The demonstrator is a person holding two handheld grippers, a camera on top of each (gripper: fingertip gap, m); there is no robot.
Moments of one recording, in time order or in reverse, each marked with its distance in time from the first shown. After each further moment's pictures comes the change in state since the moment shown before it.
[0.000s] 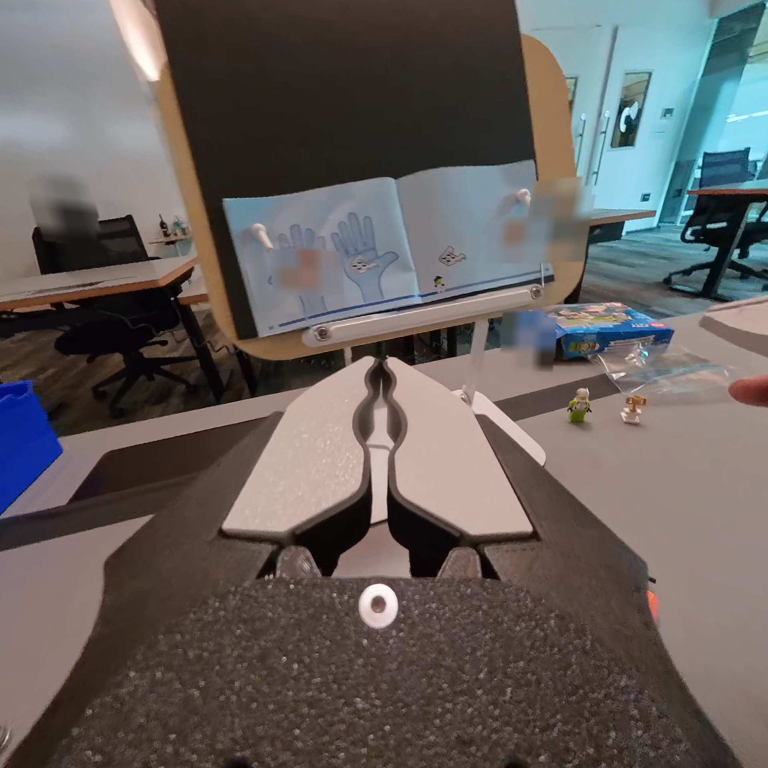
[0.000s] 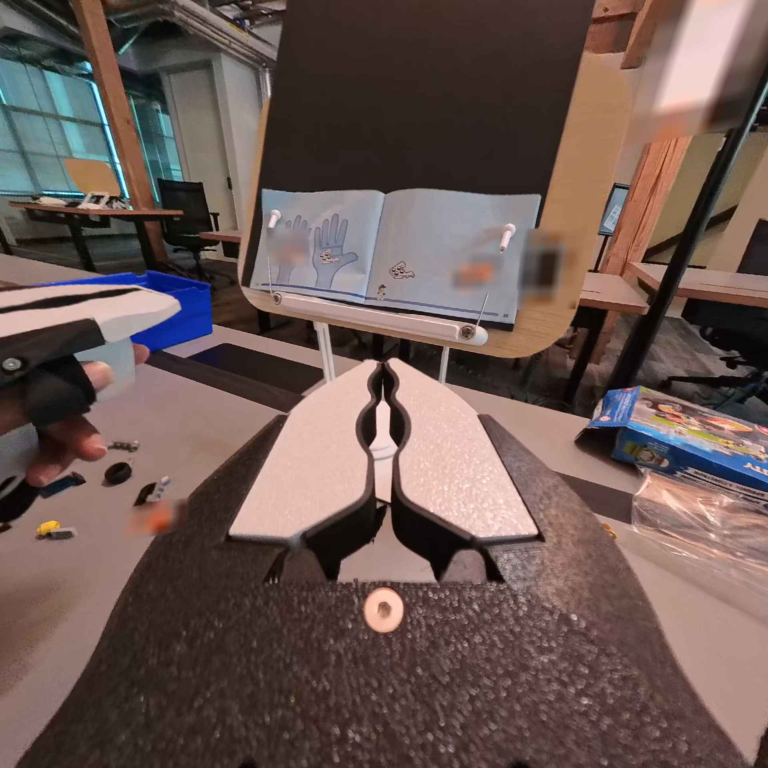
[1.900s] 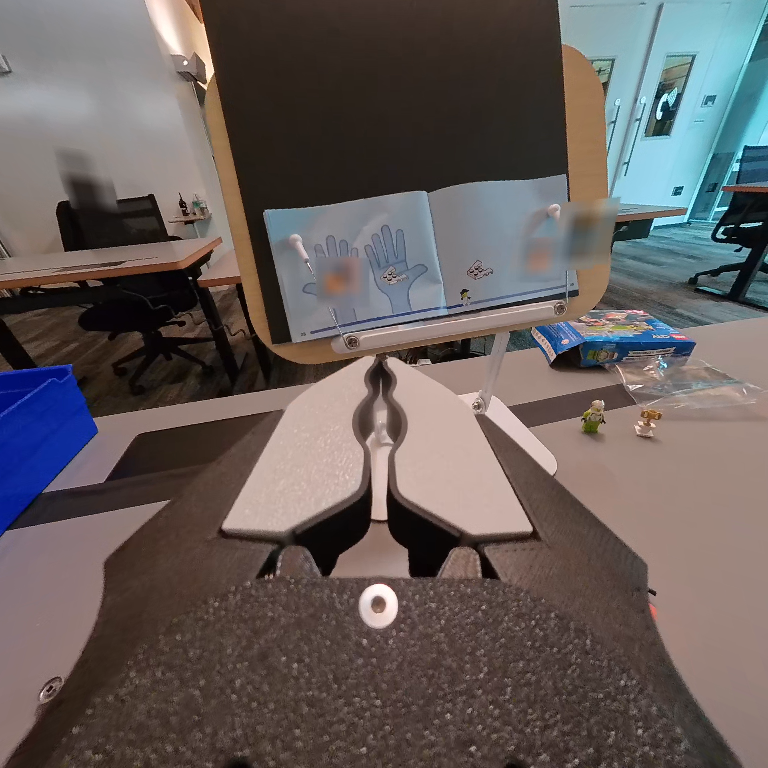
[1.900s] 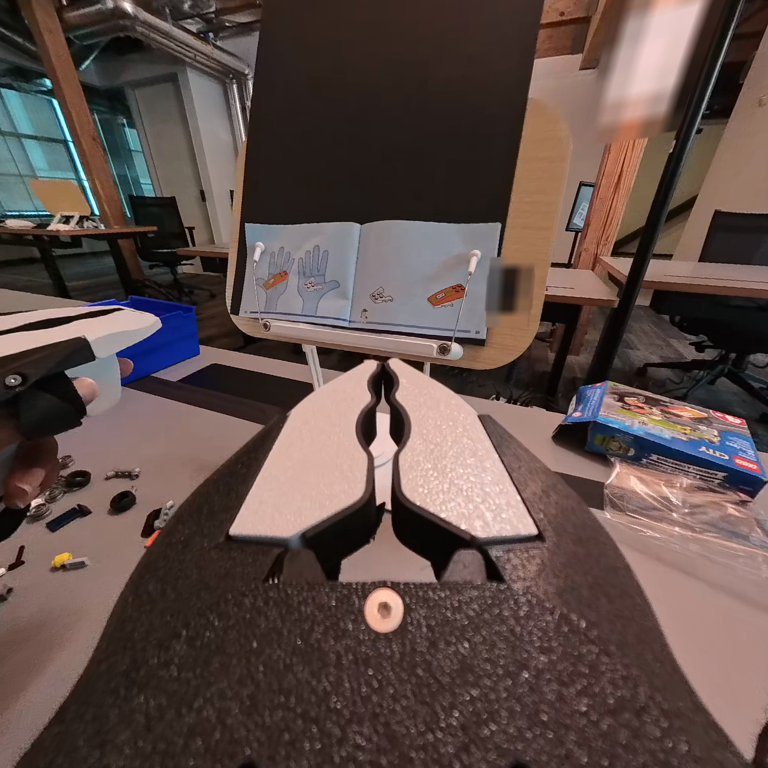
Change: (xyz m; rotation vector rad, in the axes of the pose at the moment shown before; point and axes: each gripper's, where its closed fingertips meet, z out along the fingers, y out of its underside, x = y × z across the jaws) left arm -0.018 -0.016 -0.005 -0.039 -0.053 -0.028; right arm 0.006 -0.027 -0.012 0.005 0.070 0.035
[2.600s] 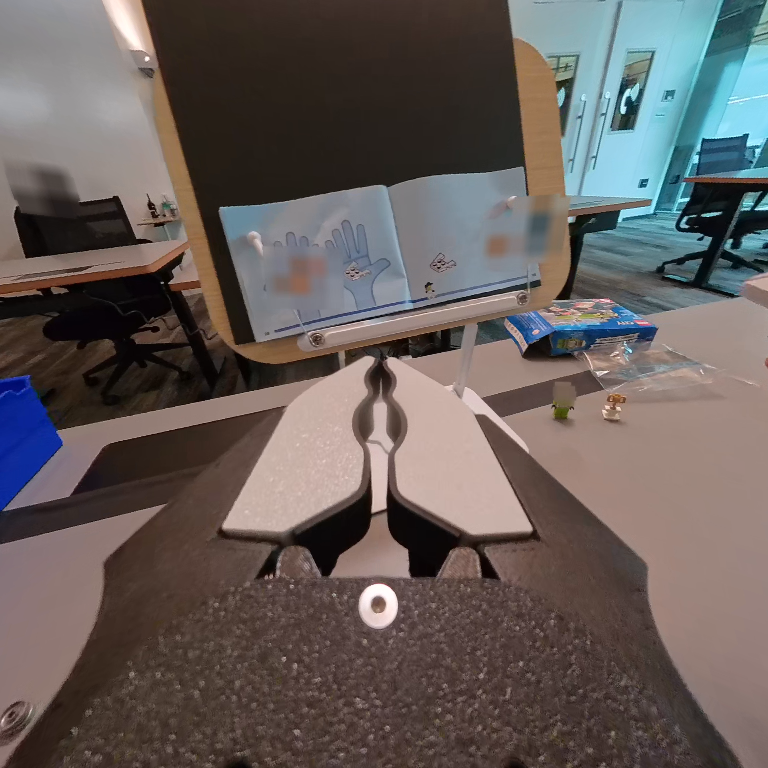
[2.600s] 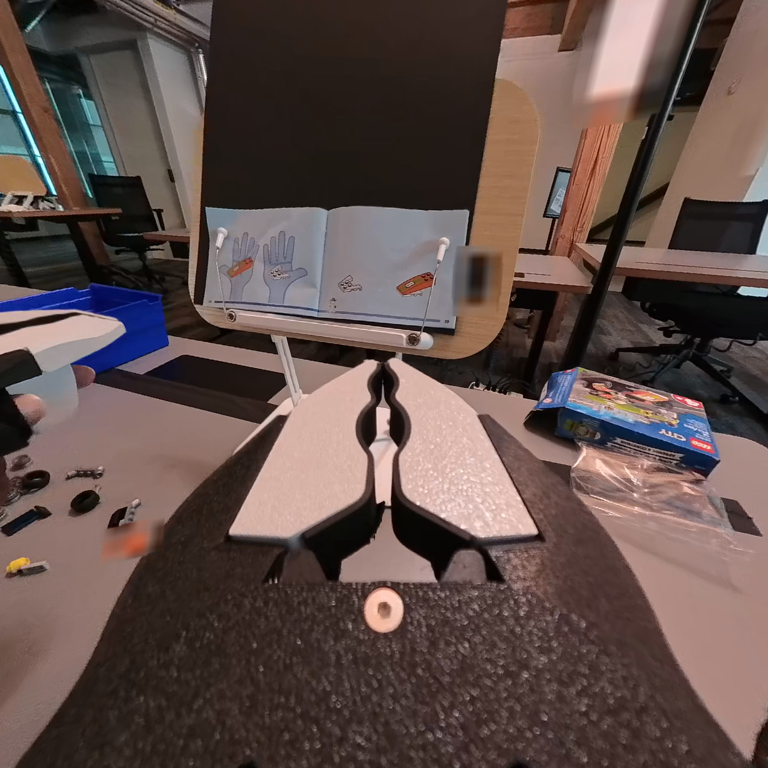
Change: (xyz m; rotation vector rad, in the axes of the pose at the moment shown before) left arm 0.022 0.003 -0.003 -0.005 0.064 0.014; right arm 0.020 0.003 0.000 -0.033 0.054 -0.014
